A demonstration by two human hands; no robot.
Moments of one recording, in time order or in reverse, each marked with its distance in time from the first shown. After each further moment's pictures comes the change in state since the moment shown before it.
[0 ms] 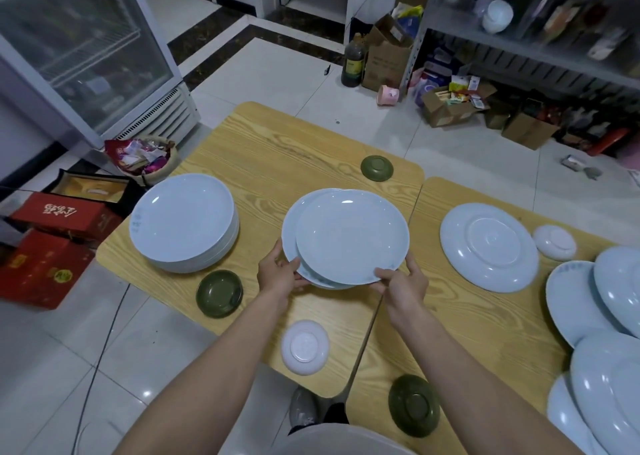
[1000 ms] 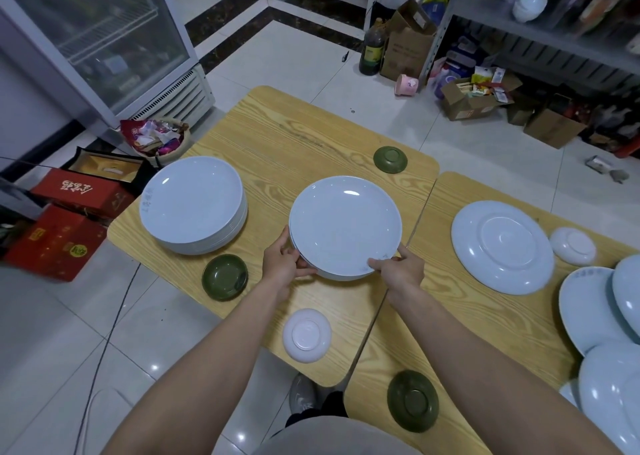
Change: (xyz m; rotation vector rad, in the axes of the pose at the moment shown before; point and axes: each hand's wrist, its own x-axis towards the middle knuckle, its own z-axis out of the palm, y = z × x) left_hand 0.008 -0.006 -0.006 0.072 -0.022 0.011; right_hand 0.020 0.002 0.013 -0.497 0.058 -0.044
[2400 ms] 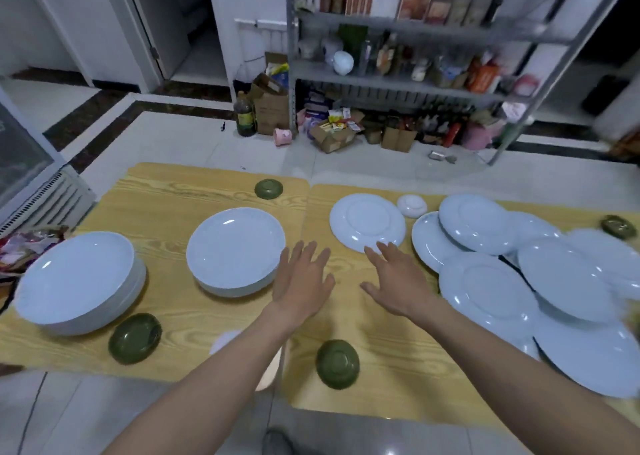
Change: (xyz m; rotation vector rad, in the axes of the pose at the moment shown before) left_hand -0.169 0.000 0.142 1.539 -0.323 1.062; right_hand -0.080 0.019 -0.218 -1.363 0.099 -0.624
